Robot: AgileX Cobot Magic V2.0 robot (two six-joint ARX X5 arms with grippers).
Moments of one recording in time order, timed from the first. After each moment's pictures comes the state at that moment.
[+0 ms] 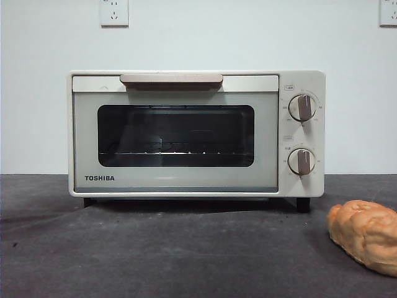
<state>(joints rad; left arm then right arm) -0.03 0.65 0.93 -0.88 0.47 0.01 0.06 0.65 0.95 -0.98 -0.34 0.00</state>
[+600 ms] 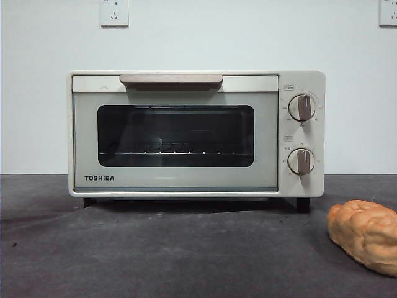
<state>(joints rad) -0.03 0.65 0.93 -0.88 0.47 0.01 0.09 0.67 0.95 -0.98 -0.34 0.05</state>
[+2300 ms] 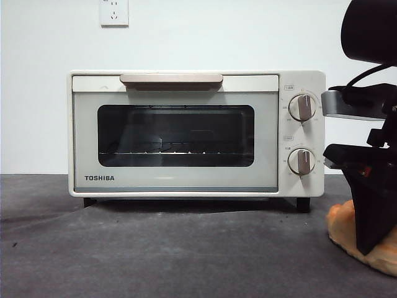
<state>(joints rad) -0.03 0.65 0.93 -0.88 0.47 0.02 0.59 1.21 0.55 -0.45 0.05 0.40</state>
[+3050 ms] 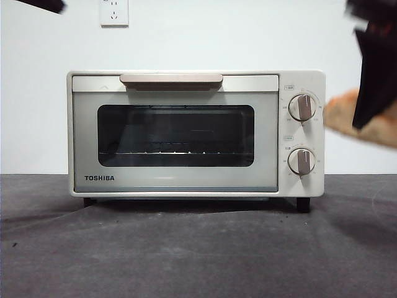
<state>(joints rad) -0.30 0.92 0.95 -0.50 0.42 -0.06 0.60 0.88 0.72 -0.71 0.02 0.39</state>
